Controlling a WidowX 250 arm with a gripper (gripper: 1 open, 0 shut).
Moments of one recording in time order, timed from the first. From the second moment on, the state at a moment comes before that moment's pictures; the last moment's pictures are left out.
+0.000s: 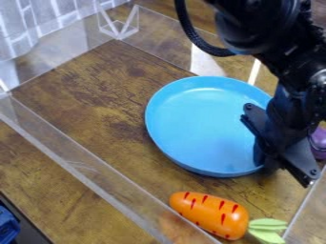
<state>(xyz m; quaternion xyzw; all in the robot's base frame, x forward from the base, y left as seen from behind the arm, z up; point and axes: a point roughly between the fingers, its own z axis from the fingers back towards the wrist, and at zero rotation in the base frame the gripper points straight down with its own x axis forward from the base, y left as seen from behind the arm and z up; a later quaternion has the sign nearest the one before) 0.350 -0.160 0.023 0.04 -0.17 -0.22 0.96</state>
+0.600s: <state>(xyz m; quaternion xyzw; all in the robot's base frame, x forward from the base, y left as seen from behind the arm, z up) 0.336 -0.159 0.023 0.03 -0.17 -0.24 0.95</state>
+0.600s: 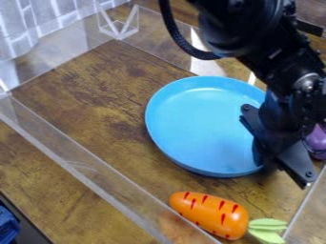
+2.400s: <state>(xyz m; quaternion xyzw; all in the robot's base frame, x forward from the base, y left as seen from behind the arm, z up) 0.330 -0.157 0.018 0.02 -0.20 -0.28 0.94</state>
